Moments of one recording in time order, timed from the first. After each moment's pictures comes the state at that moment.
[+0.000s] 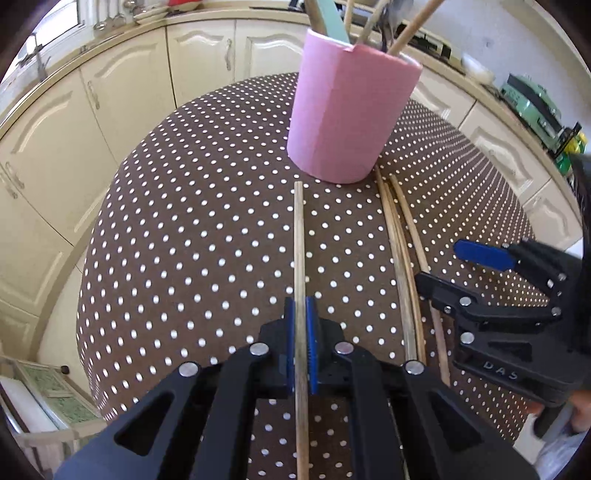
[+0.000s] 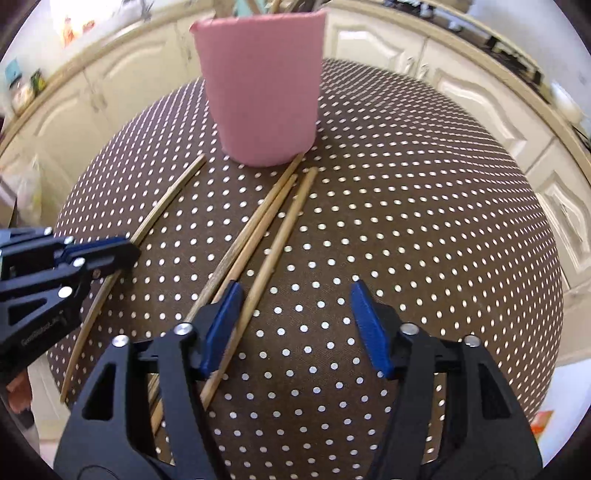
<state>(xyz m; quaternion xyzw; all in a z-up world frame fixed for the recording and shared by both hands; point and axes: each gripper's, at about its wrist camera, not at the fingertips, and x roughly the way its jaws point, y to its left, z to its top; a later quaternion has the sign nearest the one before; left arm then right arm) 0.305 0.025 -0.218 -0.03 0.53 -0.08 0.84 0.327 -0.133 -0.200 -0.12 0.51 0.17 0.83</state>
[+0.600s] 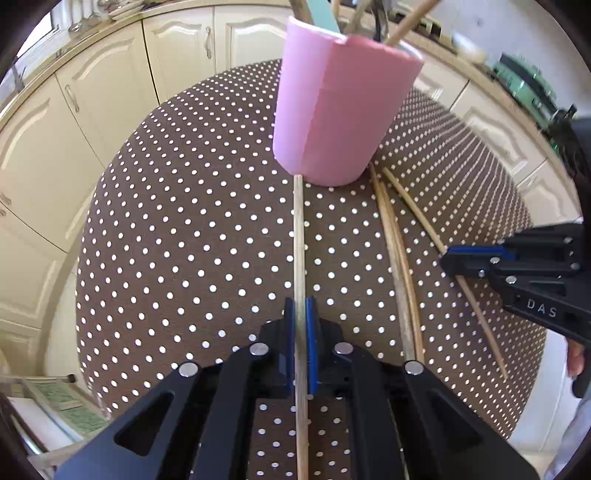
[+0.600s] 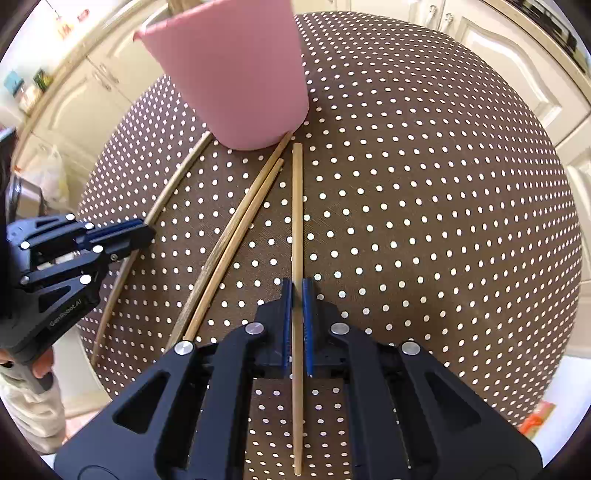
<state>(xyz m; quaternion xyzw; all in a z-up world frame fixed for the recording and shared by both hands) 0.340 0.023 -0.216 -0.03 0.55 -0.12 0.83 0.396 -0.162 -0.184 -0.07 0.60 0.21 0.77</state>
